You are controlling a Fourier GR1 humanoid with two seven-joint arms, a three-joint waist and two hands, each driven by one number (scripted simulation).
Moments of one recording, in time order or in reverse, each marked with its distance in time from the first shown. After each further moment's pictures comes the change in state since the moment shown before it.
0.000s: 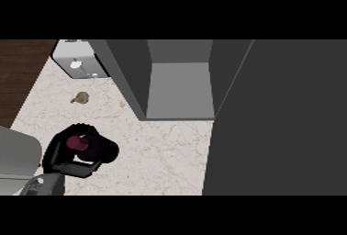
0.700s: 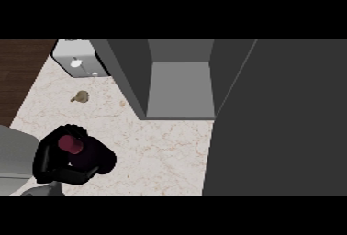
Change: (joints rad) left arm 0.158 -0.072 0.032 -0.390 0.081 0.161 0.183; right arm 0.014 0.001 -0.046 -0.004 -0.013 0.027 0.008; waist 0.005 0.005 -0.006
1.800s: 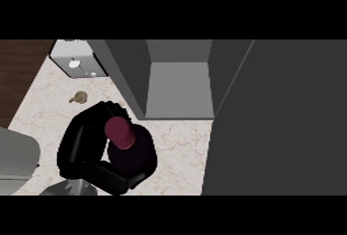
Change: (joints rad) left arm -0.083 -0.171 -0.279 -0.595 -0.059 0.263 0.625; right arm -0.007 0.011 -0.024 -0.002 -0.016 0.027 0.023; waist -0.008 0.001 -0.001
